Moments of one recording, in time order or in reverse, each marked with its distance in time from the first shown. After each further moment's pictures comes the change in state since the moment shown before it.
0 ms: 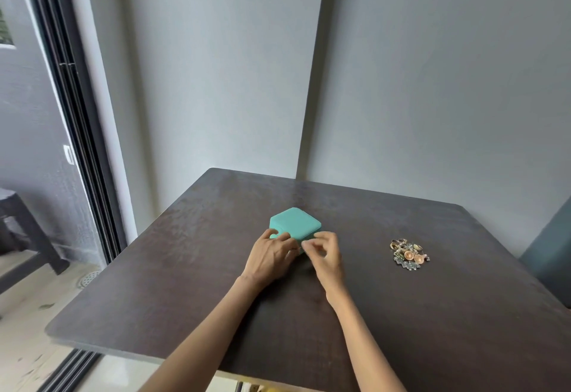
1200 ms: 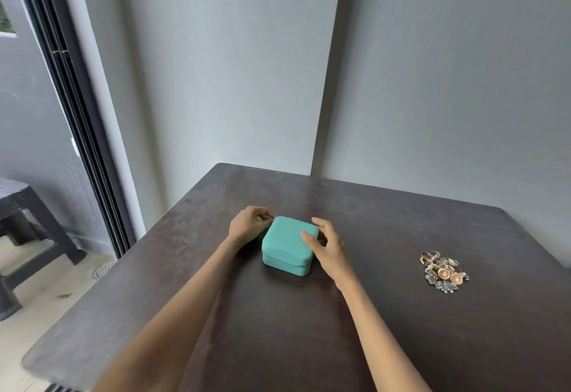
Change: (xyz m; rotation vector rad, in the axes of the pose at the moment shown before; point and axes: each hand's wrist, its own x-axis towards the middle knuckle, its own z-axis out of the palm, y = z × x) left_hand 0.050 -0.112 0.022 -0.426 -0.318 -0.724; right_hand 0.078 0.025 0.029 -0.158 -0.316 -0.078
